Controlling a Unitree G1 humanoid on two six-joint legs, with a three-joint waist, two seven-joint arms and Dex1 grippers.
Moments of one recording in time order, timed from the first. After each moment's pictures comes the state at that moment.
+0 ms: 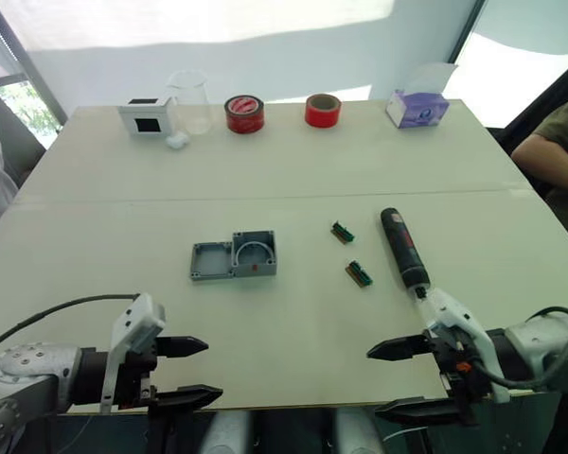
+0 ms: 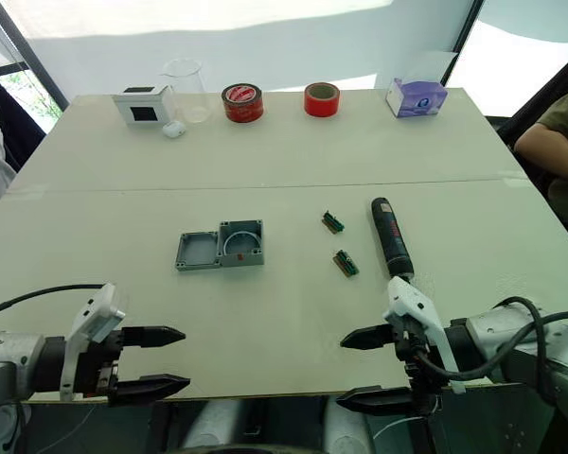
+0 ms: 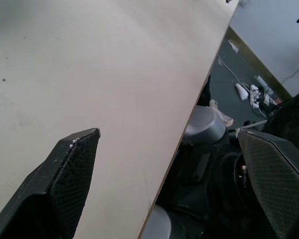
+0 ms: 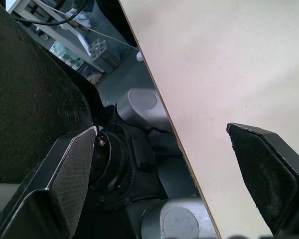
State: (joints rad) left arm 0.35 0.98 0.36 -0.72 -0.97 0.90 -0.92; right arm 0.13 -1.12 -0.22 -0.74 1.02 0.97 1.02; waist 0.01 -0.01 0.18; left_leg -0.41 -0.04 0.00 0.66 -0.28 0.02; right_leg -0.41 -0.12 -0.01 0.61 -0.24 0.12
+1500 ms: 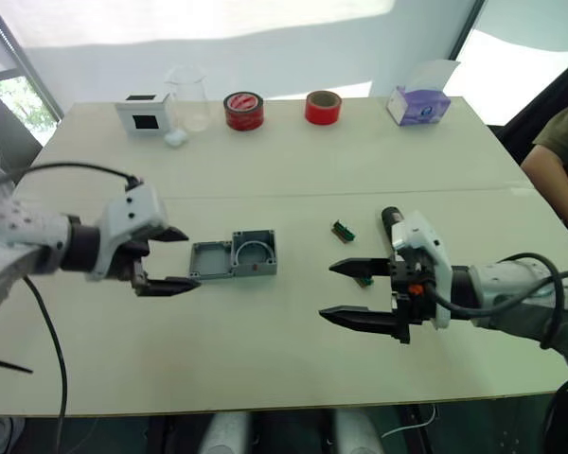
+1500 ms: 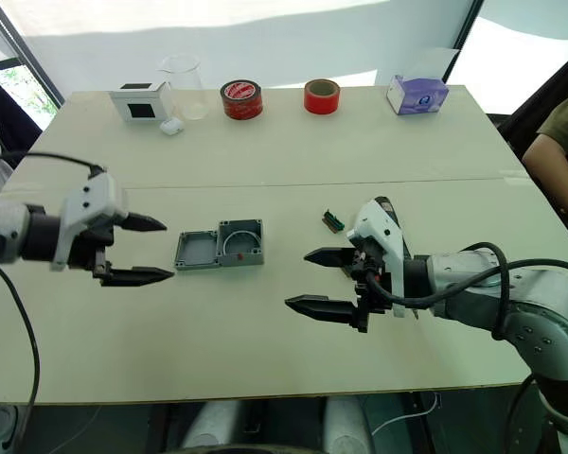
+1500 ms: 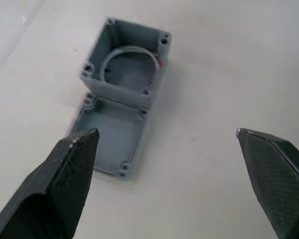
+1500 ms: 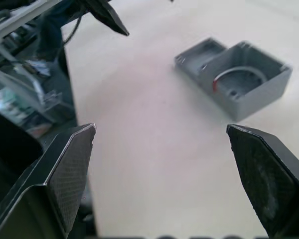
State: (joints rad) left arm -0.51 1.27 -0.03 -0.40 -0.62 0.79 -1.13; right arm -0.33 -0.92 -0.06 -0.68 1.17 1.00 0.56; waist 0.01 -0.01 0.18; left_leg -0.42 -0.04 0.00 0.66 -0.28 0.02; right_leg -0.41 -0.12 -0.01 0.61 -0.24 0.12
